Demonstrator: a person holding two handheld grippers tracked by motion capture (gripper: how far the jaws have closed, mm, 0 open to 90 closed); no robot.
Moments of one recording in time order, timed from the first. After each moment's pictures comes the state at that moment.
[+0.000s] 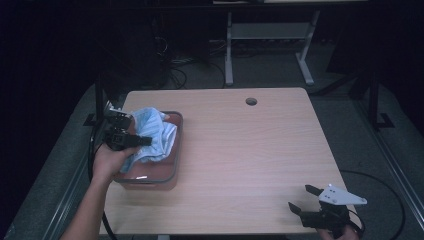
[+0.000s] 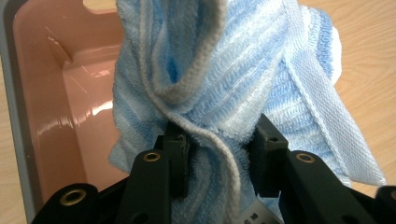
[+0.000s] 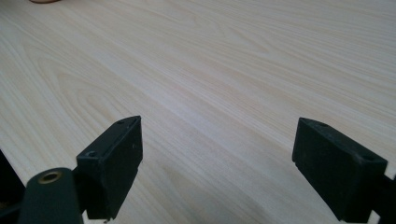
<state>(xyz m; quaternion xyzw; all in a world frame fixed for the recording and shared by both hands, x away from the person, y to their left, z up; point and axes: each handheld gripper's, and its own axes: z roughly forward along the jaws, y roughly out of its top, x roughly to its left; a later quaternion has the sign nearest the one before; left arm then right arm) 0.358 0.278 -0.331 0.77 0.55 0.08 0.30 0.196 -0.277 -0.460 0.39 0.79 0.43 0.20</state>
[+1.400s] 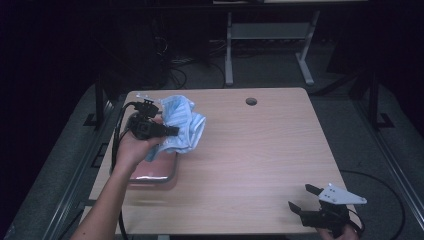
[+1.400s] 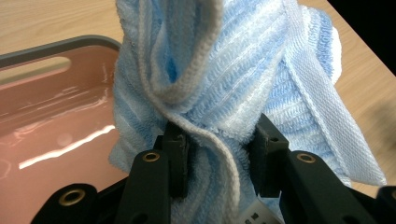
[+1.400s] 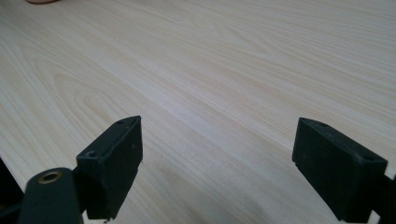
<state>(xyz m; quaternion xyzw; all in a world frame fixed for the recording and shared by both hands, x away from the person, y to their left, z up) 0.368 0.205 -0.299 0.80 0.48 0.06 0.35 0.197 -0.277 -0.460 0.39 0.79 0.43 0.20</state>
